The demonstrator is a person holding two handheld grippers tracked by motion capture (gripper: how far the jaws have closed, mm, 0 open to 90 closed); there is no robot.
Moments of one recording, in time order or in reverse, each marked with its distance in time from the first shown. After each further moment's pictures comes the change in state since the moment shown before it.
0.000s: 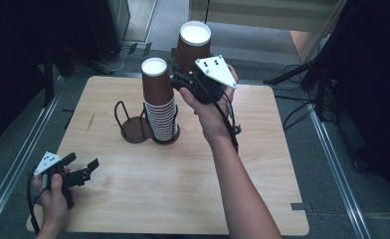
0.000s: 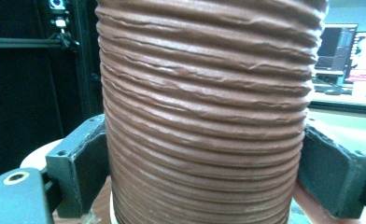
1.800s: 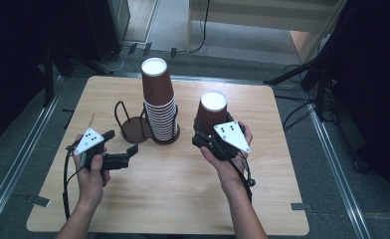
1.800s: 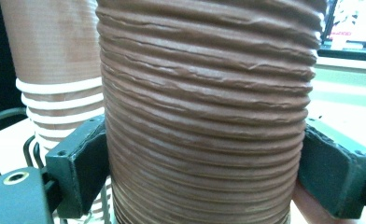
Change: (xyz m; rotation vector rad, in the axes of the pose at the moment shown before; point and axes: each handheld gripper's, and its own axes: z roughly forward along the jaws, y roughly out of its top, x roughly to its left) left arm -0.115 0.069 0.031 -0.054 -0.240 0.175; right arm -0.026 -0.120 -0.081 0.133 -0.054 -0.026
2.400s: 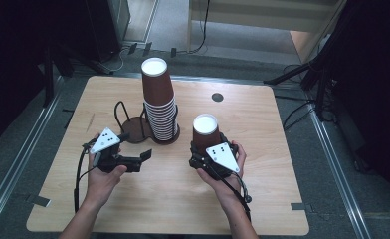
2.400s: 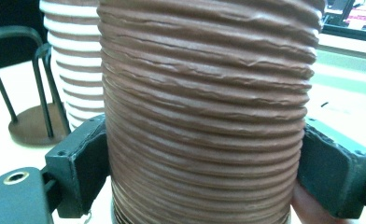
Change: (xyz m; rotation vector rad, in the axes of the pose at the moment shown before) left arm -0.026 0.003 0.016 0.074 -0.126 0.060; right arm 0.012 -0.060 -0.013 0.091 0.022 -0.095
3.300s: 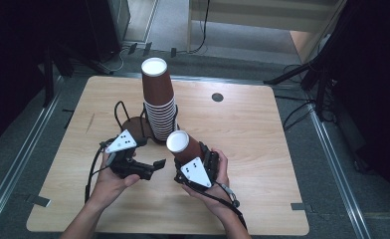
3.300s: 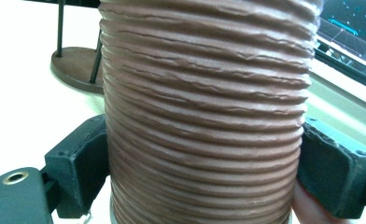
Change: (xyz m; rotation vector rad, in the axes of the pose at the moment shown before) left arm -0.025 0.008 0.016 0.096 -0.150 0.040; right arm 0.046 -0.026 0.001 0.006 0.079 -0.303
